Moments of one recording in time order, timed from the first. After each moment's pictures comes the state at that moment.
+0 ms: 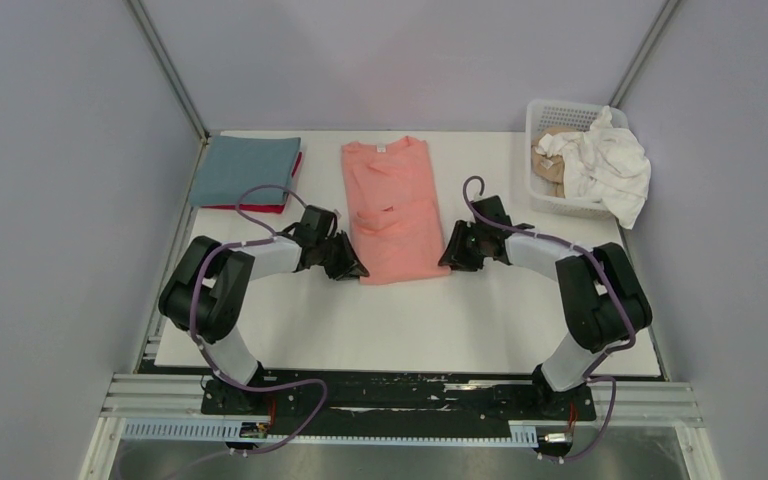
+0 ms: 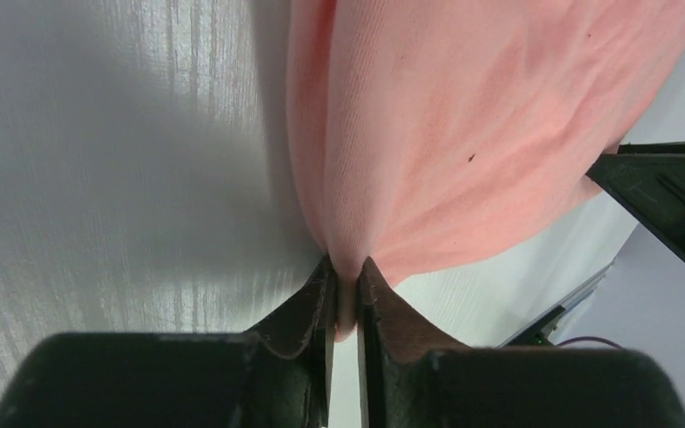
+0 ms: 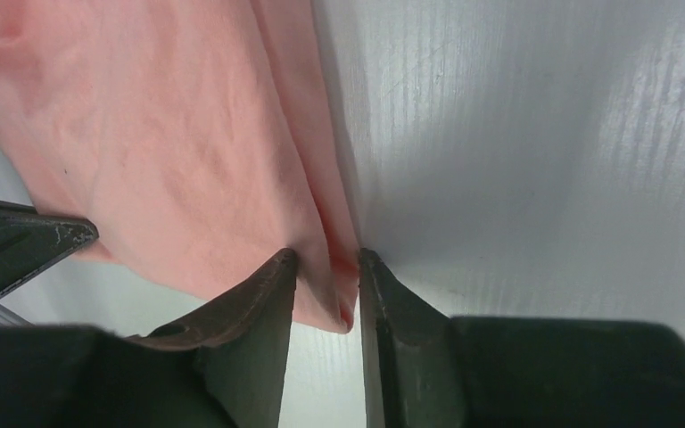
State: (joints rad) left arm -0.43 1.70 0.81 -0.08 0.38 -0.82; right arm 0.35 1.67 0.88 -0.20 -0.25 0.63
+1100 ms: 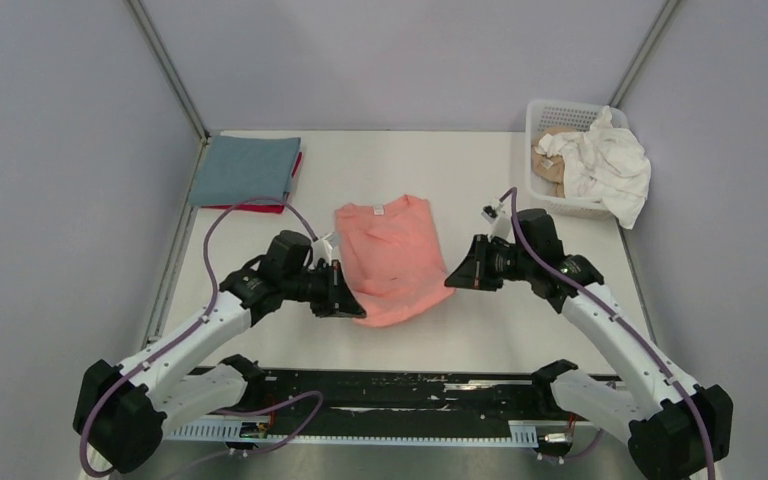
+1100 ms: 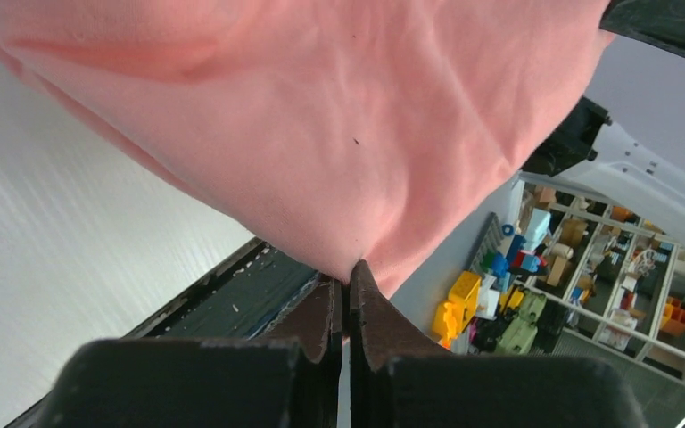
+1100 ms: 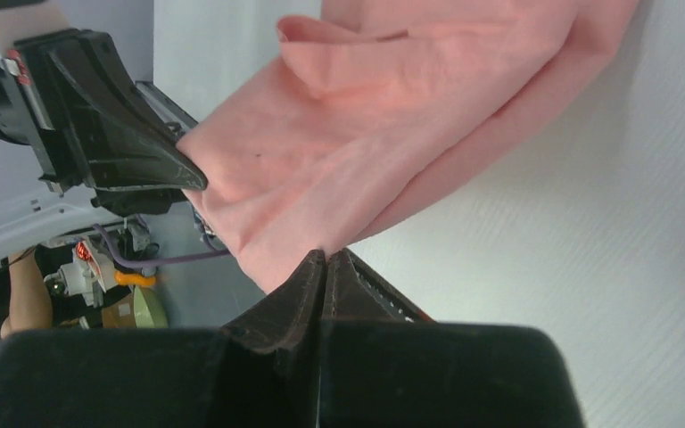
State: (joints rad) left arm -0.59 0.97 0.63 -0.46 0.59 -0.76; right arm 0.40 0.97 0.76 -0.55 -0.60 0.57
